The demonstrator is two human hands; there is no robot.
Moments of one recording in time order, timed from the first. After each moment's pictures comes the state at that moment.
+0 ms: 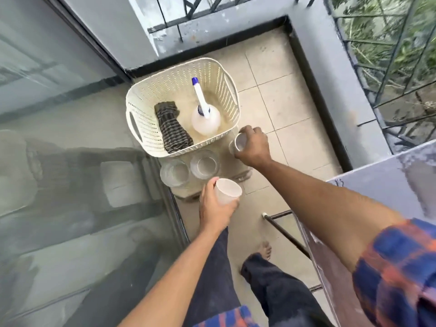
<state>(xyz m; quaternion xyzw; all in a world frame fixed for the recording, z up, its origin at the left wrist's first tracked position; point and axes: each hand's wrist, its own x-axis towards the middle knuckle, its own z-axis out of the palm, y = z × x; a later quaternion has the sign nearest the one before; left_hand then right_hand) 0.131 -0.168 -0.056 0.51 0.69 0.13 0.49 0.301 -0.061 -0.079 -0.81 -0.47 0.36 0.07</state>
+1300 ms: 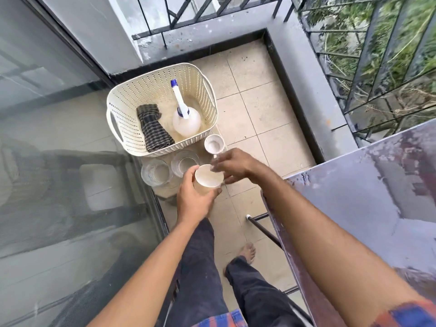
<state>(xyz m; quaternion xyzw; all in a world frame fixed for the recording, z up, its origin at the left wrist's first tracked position) 0.135 -0.157 -0.038 0.54 0.66 0.21 0.47 0.311 -0.102 -0.008 -0.69 -0.31 0.64 0.10</state>
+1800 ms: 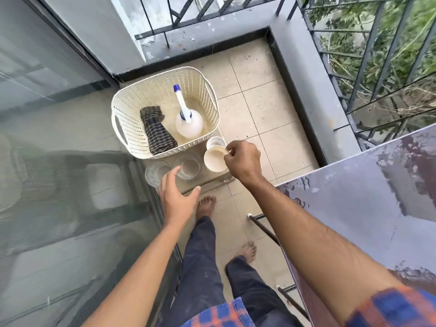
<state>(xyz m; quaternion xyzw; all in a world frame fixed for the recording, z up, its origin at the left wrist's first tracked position) 0.107 -0.145 -0.023 0.56 0.70 0.20 0.39 0.303 -0.101 -0.014 -0.83 -0.43 0.34 0.12</state>
